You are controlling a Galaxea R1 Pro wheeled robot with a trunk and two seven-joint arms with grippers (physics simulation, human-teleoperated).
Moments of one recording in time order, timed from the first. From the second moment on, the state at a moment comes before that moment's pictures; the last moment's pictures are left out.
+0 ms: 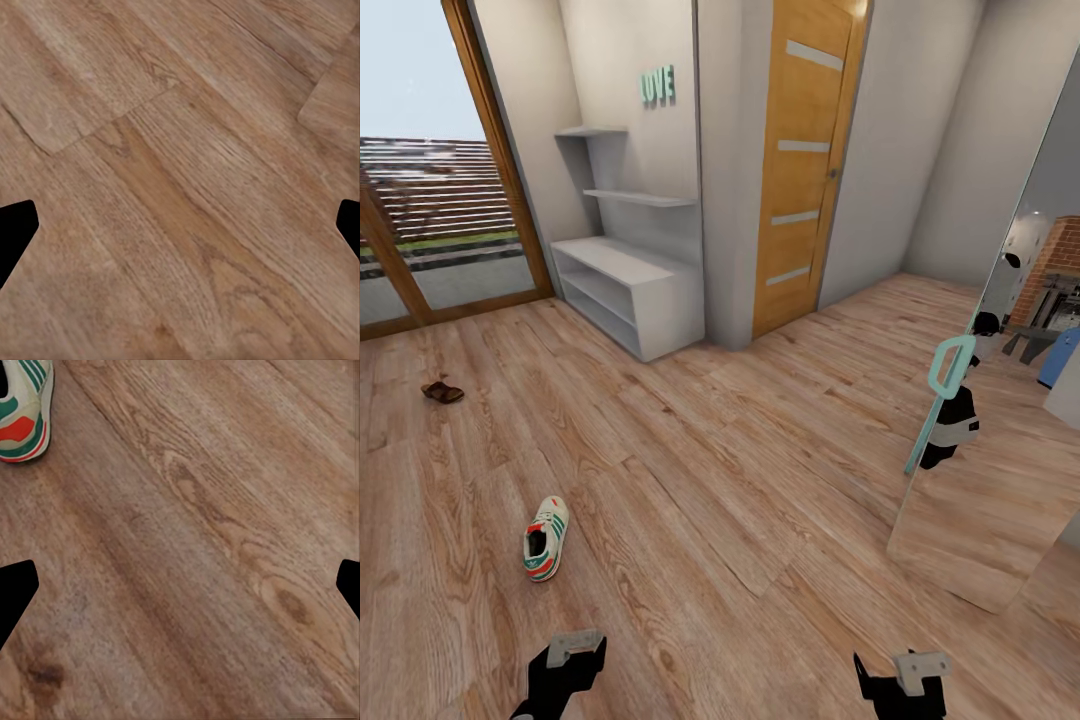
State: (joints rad) left arm -0.30 0.02 0.10 -0.51 0.00 -0.21 0.00; right arm -0.06 -0.11 0.00 -0.87 0.01 -0.18 0.01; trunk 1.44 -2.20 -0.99
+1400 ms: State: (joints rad) left arm -0.30 0.01 0.10 -0.50 -0.01 -0.20 -0.01; right arm -0.06 -0.11 0.00 -0.84 0.01 -0.18 0.00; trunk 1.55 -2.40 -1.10
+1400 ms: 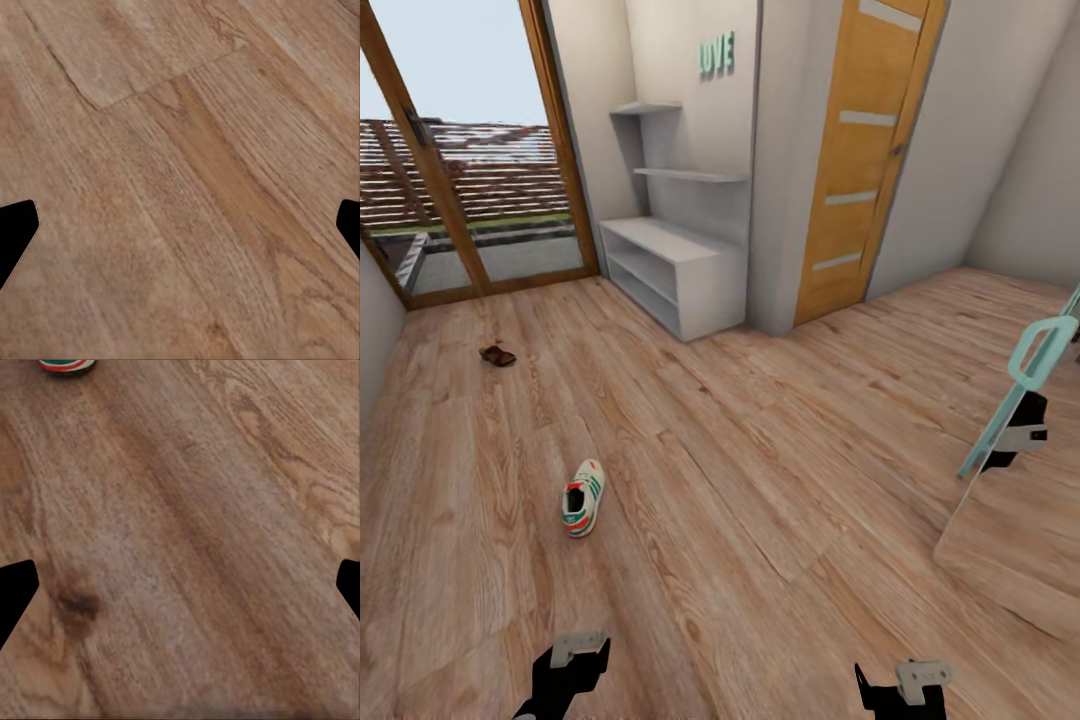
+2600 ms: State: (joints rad) left arm -0.30 0.01 0.10 -0.50 0.00 -0.21 -0.01; right arm -0.06 -0.11 0.00 -0.84 0.01 -0.18 0.00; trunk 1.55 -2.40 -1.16
